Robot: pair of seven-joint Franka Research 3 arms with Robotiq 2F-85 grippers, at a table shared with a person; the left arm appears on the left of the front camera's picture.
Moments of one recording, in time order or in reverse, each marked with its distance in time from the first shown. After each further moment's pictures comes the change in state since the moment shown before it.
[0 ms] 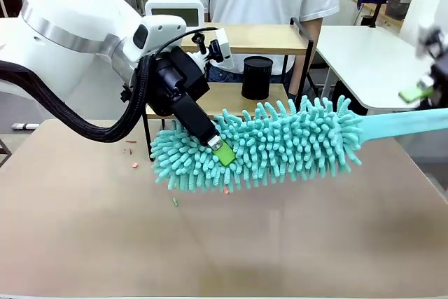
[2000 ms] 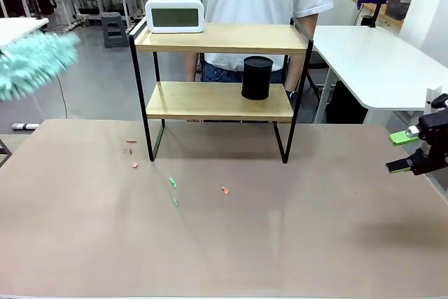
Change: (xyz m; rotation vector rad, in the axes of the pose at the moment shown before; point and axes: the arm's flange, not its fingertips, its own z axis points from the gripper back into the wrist) left arm -0.295 -0.057 0.254 0.243 -1.422 1.001; right arm -0.032 -0.058 -0.018 0.054 -0.118 -0.113
